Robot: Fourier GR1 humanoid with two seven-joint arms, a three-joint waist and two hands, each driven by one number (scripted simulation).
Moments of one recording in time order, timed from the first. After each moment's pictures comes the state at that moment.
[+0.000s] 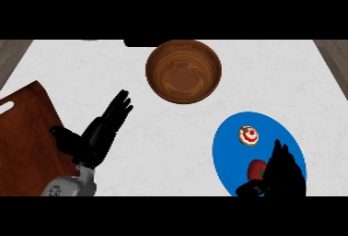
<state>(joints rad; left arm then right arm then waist) -0.11 0.14 -0.21 -1.57 0.26 0.01 0.13 0.12 -0.01 0.29 -1.82 1.12 0.14 1.18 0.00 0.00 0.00</state>
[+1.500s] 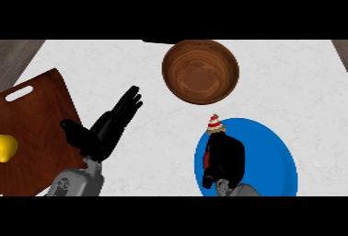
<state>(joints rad) -0.16 0.09 -0.19 -1.55 0.22 -0.08 0.15 -0.17 -0.02 0.58 -1.53 1.14 0.11 1.02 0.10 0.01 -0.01</state>
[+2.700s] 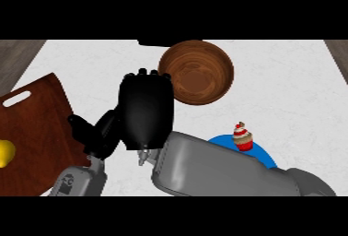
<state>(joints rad) -0.18 0.07 -0.18 -1.50 0.21 -0.07 0.16 -1.07 -0.02 0.80 -1.39 0.87 0.08 1.24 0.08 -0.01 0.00</state>
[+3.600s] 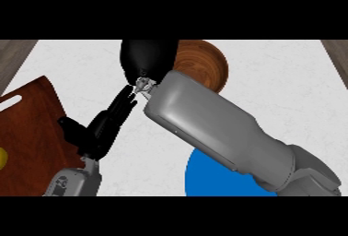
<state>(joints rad) -0.16 0.08 -0.15 -1.52 0.21 -0.07 0.15 -1.30 -0.01 0.59 -1.02 0.88 -0.04 1.15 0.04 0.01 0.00</state>
